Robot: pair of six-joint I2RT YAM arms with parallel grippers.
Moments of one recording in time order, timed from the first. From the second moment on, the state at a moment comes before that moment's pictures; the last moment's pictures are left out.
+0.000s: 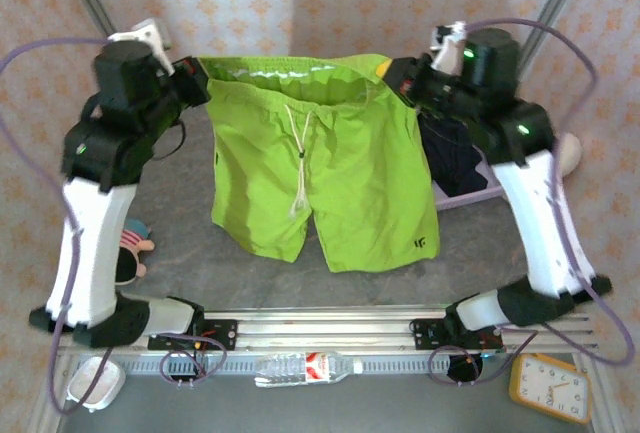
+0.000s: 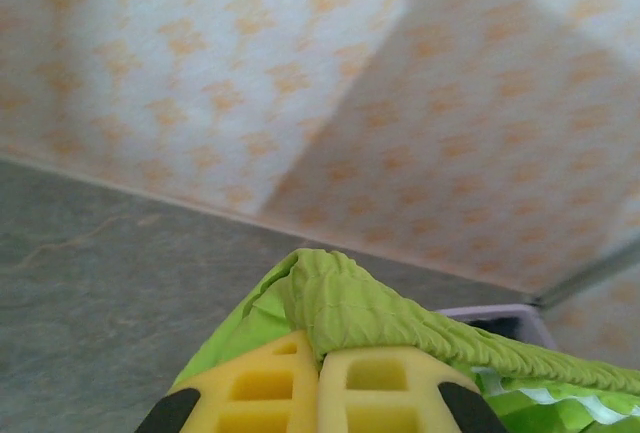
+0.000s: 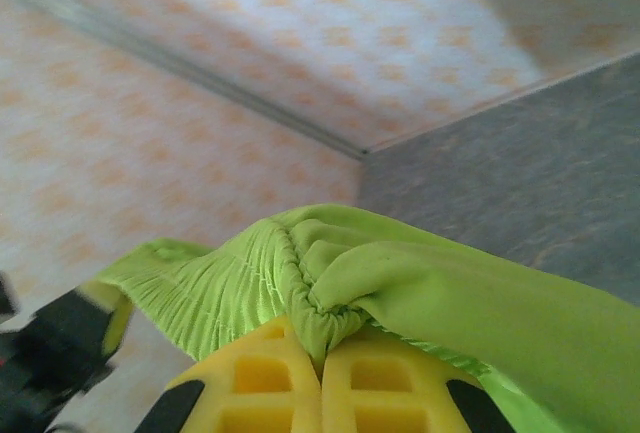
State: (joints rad) left arm -0.21 1.40 2.01 -0.97 -0.16 -0.52; right arm 0.38 1.48 1.98 -0.83 -0.35 0.87
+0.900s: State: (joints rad) left arm -0.12 1.48 1.36 -0.88 0.03 -0.71; right arm 0.34 1.79 1.55 -0.64 -0.20 0.71
